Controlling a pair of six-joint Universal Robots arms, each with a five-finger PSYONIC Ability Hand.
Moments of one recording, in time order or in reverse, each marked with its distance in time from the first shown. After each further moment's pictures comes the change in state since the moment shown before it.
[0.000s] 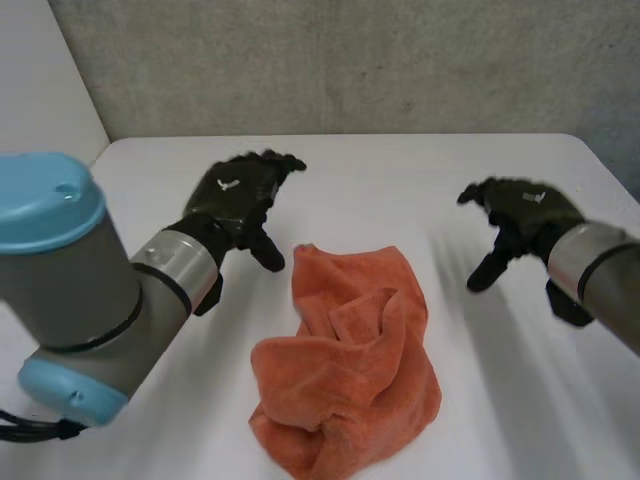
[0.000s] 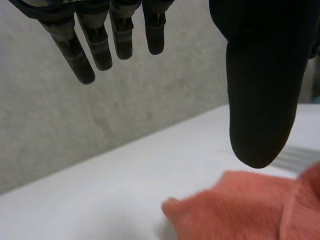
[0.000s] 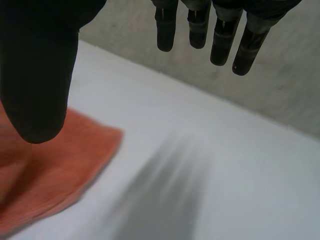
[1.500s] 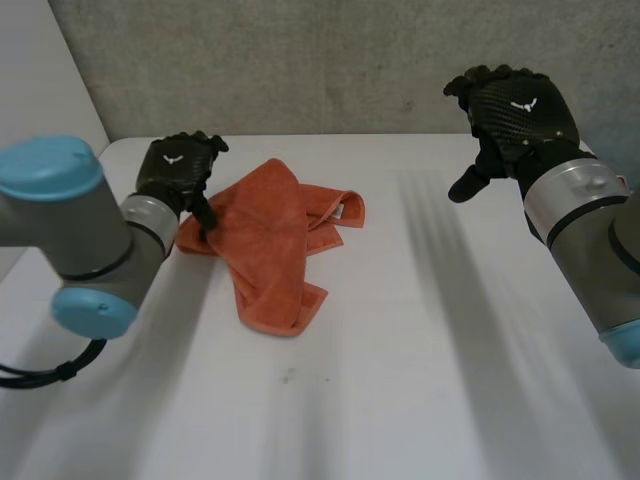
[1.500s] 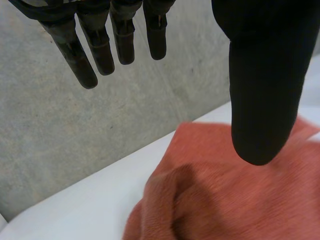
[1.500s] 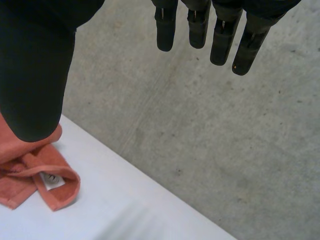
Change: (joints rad) left arm 0.186 -0.255 0.203 0.107 -0.074 0.190; right arm 0.100 -0.031 -0.055 -0.347 0.066 -0.093; left_hand 0.051 0.054 0.055 0.054 0.055; right_hand 0.000 0.000 0.000 0.000 0.000
